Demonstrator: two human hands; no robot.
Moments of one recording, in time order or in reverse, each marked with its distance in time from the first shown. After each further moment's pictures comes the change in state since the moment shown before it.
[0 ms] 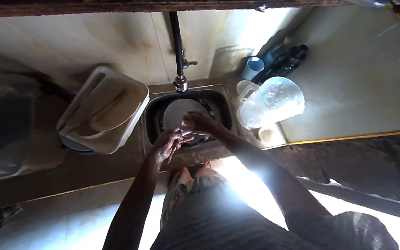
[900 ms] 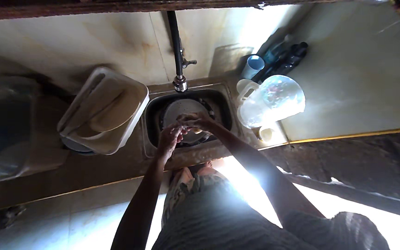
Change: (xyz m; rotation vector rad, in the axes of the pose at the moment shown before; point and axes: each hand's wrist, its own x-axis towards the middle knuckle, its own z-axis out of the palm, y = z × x) left_hand 0.008 -0.013 0.011 0.196 0.260 0.248; right_hand -0.001 0.014 0.020 1.021 0.031 0.218
